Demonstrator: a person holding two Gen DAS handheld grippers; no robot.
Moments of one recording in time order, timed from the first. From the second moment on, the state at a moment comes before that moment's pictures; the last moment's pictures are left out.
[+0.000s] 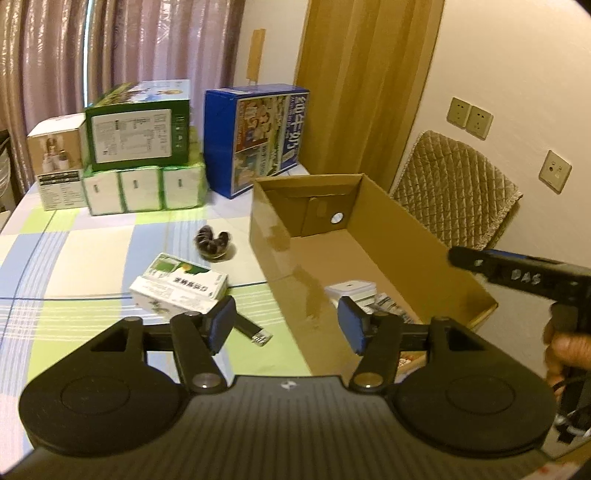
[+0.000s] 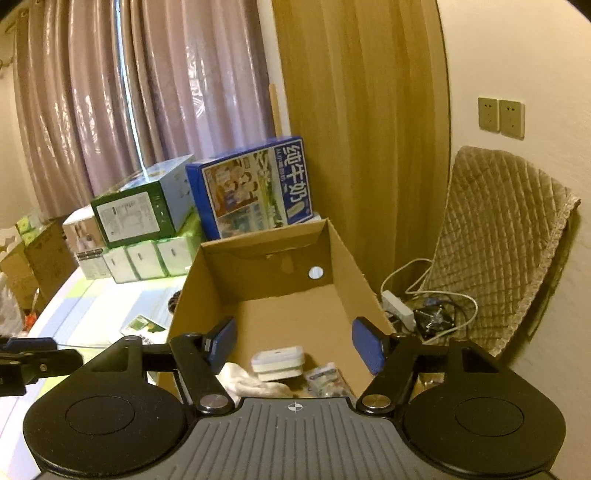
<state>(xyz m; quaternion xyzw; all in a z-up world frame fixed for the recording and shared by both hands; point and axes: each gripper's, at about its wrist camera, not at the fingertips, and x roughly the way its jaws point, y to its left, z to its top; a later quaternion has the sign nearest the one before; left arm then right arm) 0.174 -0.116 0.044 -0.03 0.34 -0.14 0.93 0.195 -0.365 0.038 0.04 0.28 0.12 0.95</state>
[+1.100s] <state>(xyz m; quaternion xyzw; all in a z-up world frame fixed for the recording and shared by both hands) 0.092 -0.002 0.045 -0.03 0.33 -0.03 0.94 0.092 -0.263 0.055 0.03 0.31 0.19 0.93</state>
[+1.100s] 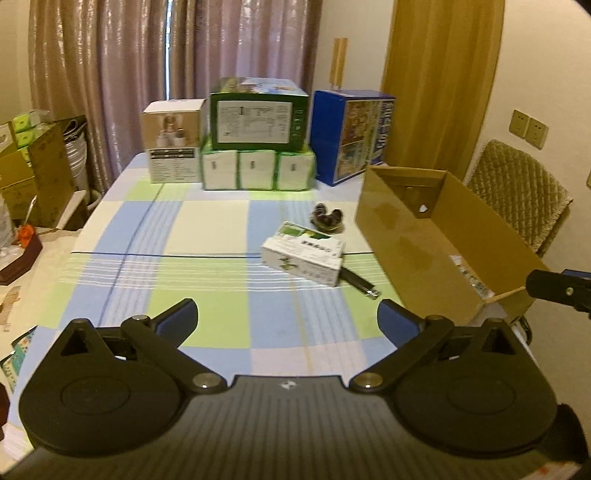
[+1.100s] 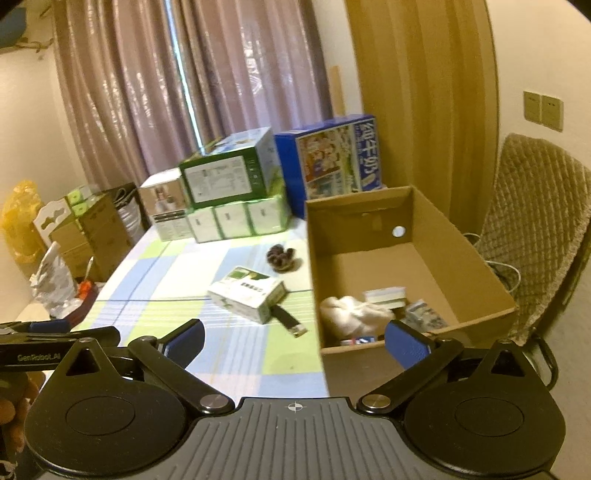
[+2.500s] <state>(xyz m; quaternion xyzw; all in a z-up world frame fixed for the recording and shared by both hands) 0.226 0.061 -0.073 -0.02 0.37 -0.01 0.93 0.248 -0.122 -0.118 -0.17 0.35 0.18 0.90</state>
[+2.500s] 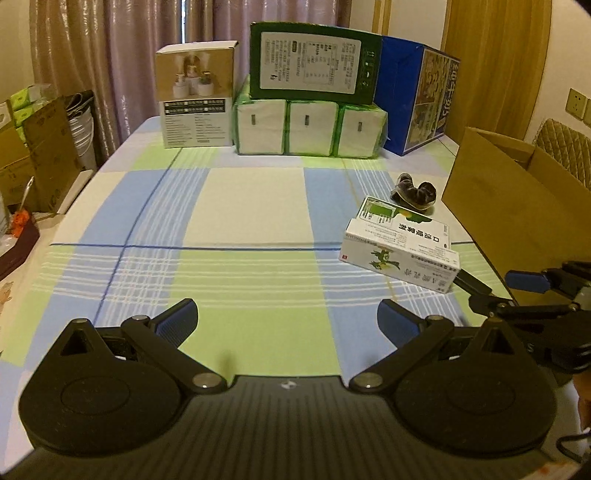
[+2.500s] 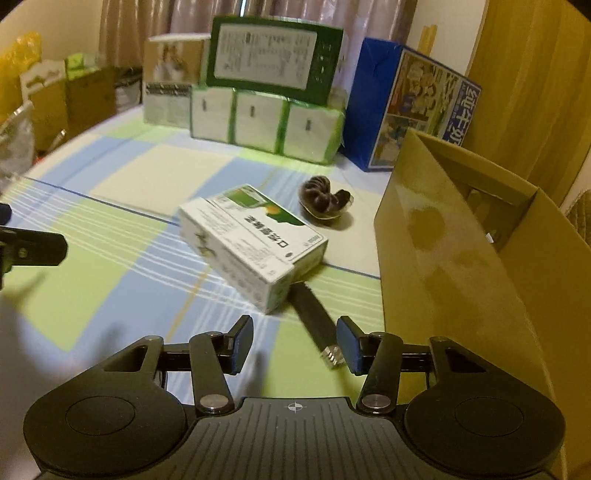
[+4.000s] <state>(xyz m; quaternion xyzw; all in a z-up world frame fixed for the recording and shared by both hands) 0.255 0.081 -0.096 -0.10 0.35 -0.02 0.93 0.261 -0.070 -0.141 -0.12 0.39 0.41 0.82</state>
